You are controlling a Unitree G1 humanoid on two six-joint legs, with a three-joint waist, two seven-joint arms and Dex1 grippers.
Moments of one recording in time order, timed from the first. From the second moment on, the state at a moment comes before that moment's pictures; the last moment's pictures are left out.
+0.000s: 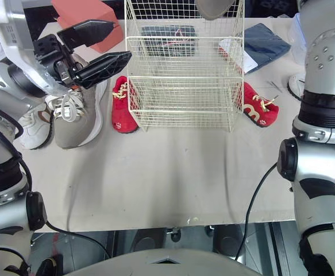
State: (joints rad) left arm -0.66 0.78 0.26 -0.34 -0.85 0.71 -0.76; right arm -1.14 -0.45 -0.15 0.06 0.57 0.39 0.18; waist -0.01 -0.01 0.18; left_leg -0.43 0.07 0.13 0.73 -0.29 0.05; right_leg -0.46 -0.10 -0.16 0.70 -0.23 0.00
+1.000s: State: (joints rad) left arm -0.58 0.78 0.35 -0.42 -0.93 0.74 -0.63; right arm -0.92 -0.37 -0.06 -0.05 0.27 0.55 0.13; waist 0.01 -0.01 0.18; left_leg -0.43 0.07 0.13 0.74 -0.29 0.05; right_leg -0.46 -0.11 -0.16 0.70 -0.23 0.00
